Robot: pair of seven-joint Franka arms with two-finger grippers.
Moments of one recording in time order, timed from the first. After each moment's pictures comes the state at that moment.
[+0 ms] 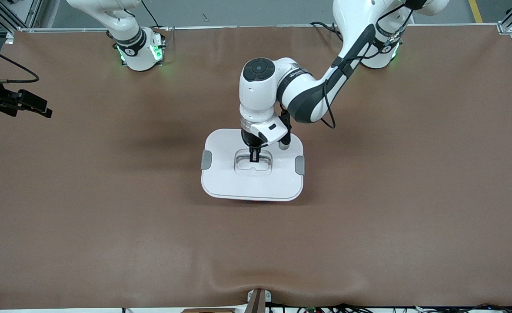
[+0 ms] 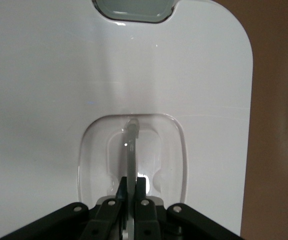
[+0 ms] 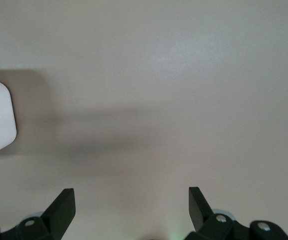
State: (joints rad) left arm -0.64 0.62 -0.23 -1.44 0.33 2.24 -2.51; right arm 0.01 -0.05 -0.08 -1.67 0.04 1.54 0.00
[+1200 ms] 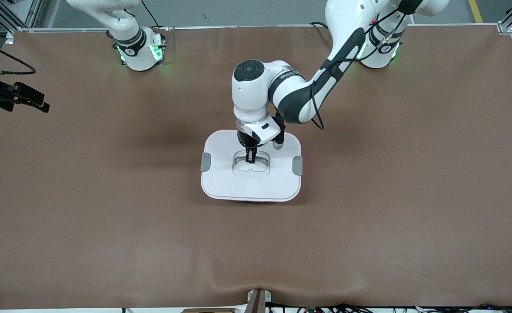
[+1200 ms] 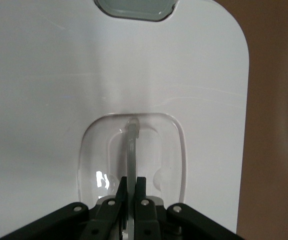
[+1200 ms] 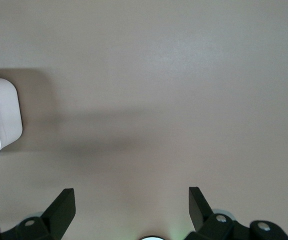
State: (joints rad) left arm -0.67 0.66 -0.23 -1.42 0.42 2.24 -2.58; right arm 0.01 -0.05 -0.07 -1.63 0.04 1.50 0.01
